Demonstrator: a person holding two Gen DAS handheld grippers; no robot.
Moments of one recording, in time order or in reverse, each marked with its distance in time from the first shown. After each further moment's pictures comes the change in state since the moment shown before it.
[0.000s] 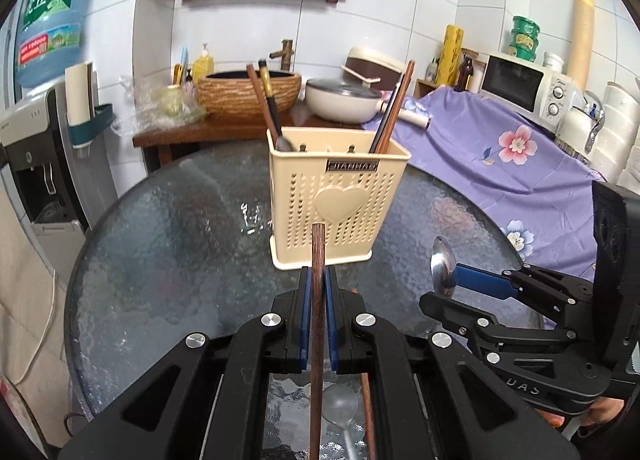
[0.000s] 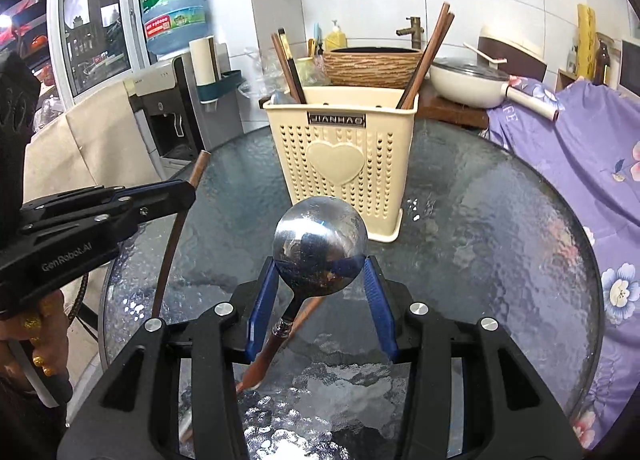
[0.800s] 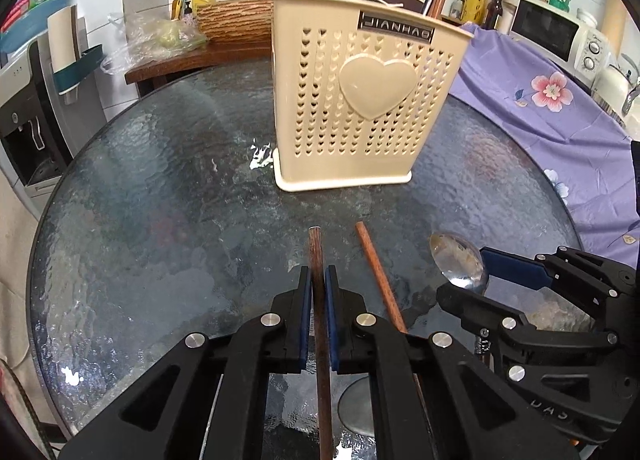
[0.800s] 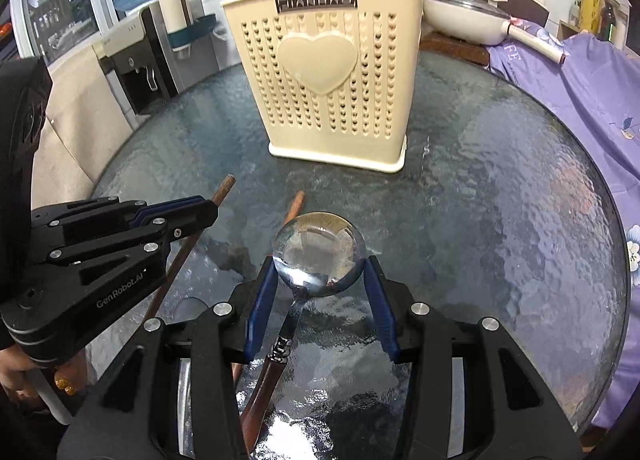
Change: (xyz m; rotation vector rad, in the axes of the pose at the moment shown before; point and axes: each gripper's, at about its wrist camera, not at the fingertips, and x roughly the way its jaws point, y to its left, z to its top) left arm 0.087 0.014 -0.039 -0.018 0.237 0.047; right arm 0.068 -0.003 -0.028 0.049 0.201 -0.038
